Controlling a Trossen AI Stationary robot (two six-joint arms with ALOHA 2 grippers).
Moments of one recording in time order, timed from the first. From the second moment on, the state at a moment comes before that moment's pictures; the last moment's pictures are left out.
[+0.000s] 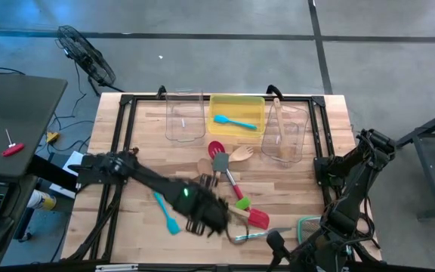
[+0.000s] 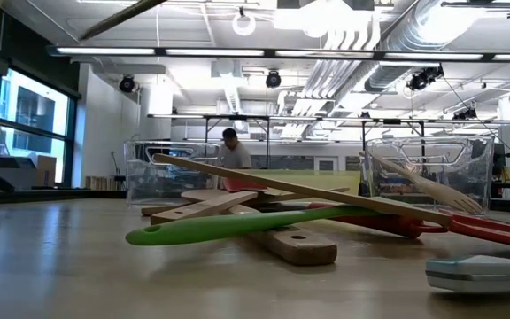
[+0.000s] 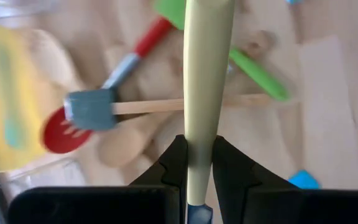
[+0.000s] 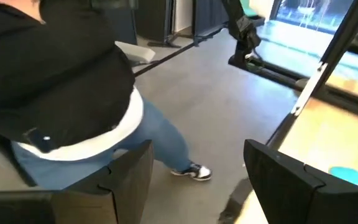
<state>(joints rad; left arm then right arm) -0.46 2.13 2.35 -1.57 -0.31 -0.16 0.95 1.59 1.36 -0.12 0.23 0.09</state>
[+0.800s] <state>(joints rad) 0.23 1.81 2.36 -1.51 -0.24 -0.03 0.95 1.59 1.36 -0.01 0.32 -0.21</state>
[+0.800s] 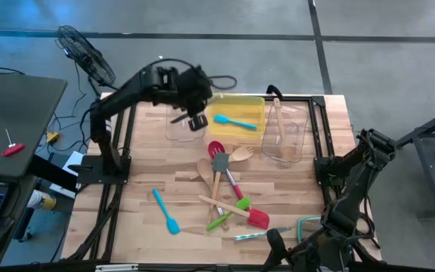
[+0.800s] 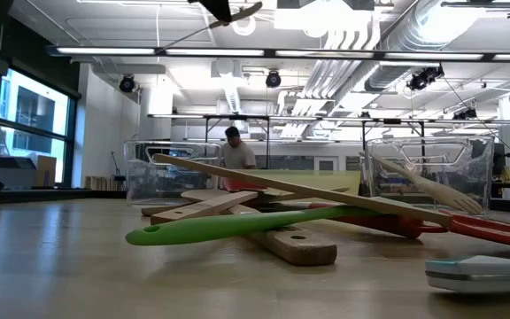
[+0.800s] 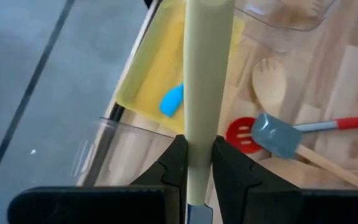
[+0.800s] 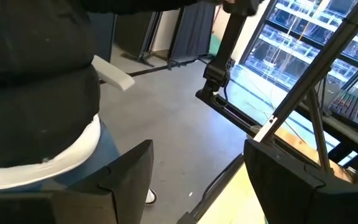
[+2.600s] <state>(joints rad) 0.61 1.43 1.00 -0.46 -0.02 -0.27 0.82 1.59 1.36 -0.17 0.28 -0.14</state>
